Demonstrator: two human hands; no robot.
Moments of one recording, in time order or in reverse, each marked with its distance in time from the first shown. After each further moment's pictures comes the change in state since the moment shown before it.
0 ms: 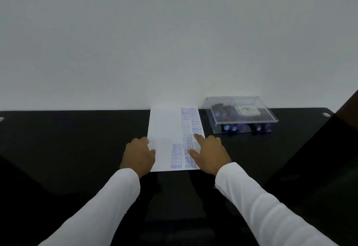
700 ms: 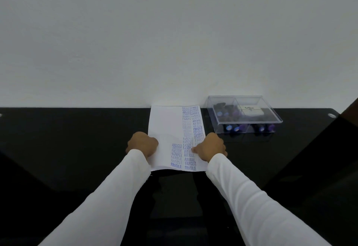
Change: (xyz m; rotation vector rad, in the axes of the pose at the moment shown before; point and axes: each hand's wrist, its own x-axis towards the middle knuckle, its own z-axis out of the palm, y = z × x) left_hand 0.031 0.026 -0.010 -0.484 -0.073 -0.466; right_hand 0.040 -0.010 0.008 0.400 -0.008 0.532
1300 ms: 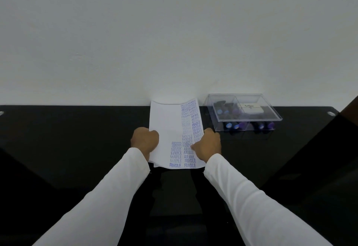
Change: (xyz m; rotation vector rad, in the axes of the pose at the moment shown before) left_hand -0.008 0.003 0.001 -0.294 -0.053 0.042; right_hand -0.005 0.004 0.010 0.127 0.072 -0.182
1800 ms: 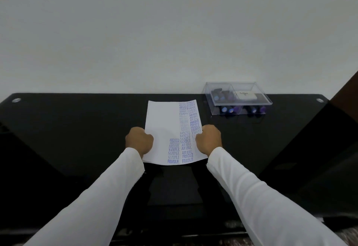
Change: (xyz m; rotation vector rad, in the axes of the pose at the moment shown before) left_hand -0.060 -0.045 -0.034 0.308 0.061 0.085; right_hand -0.057 0.027 -0.012 0.005 -0.038 -0.071
